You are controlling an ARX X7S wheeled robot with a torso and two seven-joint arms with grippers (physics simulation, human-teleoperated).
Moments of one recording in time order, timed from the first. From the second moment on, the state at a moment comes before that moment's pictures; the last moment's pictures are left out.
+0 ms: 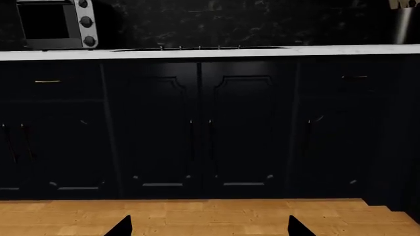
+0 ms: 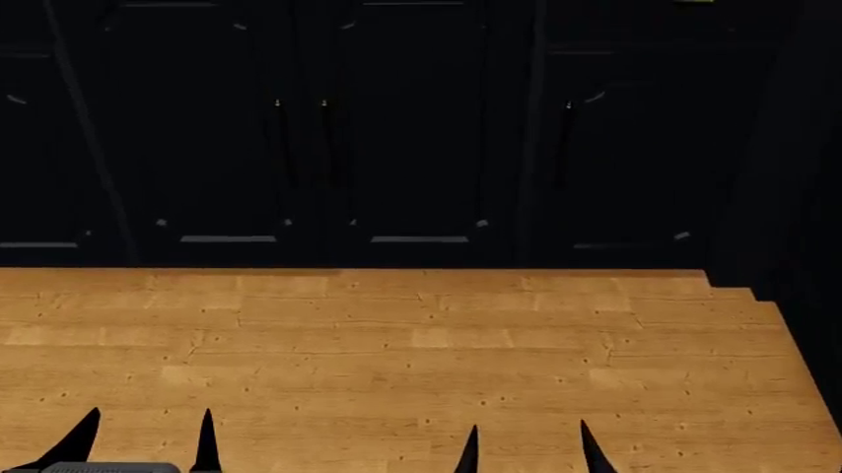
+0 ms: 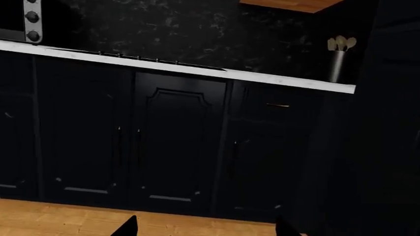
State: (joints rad) left arm -0.21 -0.20 0.31 -0.33 -0.24 0.20 -0.26; right arm 0.18 0.21 -0.39 0.28 0.11 -0.25 0.33
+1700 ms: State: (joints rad) left arm -0.21 -0.22 0.34 -0.31 -0.26 0.20 -0.29; right arm 0.18 0.23 -0.42 0.27 0.11 -0.22 0.36
